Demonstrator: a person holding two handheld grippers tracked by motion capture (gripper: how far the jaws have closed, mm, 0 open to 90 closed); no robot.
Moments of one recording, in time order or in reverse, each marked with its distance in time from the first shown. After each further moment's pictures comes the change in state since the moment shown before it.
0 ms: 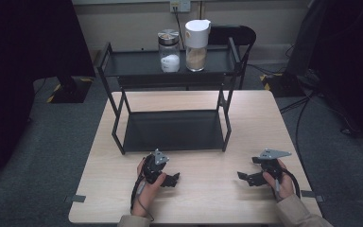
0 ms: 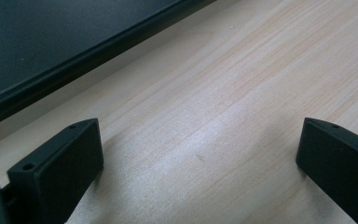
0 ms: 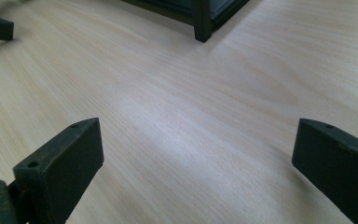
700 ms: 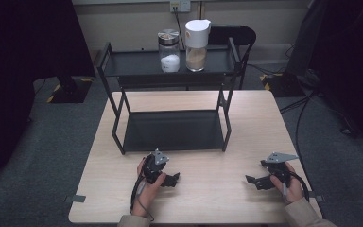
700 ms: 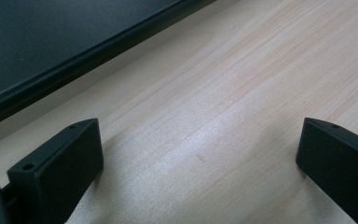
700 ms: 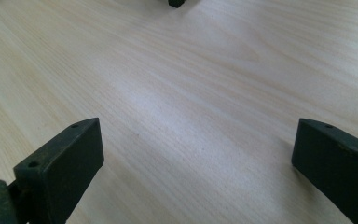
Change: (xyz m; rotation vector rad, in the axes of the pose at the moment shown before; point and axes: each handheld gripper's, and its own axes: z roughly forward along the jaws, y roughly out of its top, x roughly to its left) left arm 0.000 0.000 0.000 0.000 0.000 0.000; right arm -0.003 -0.007 -0.017 0.054 -0.051 -0.017
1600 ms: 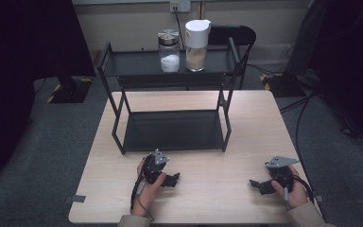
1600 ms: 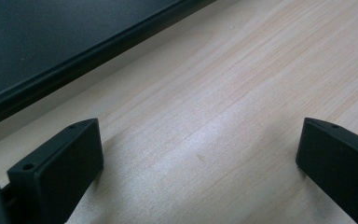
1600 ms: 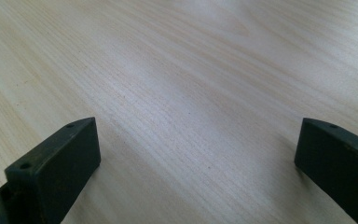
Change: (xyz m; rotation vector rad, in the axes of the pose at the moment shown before) left arm 0.000 0.000 0.000 0.000 0.000 0.000; right arm 0.010 -0.002 -0.007 0.052 -0.060 -0.090
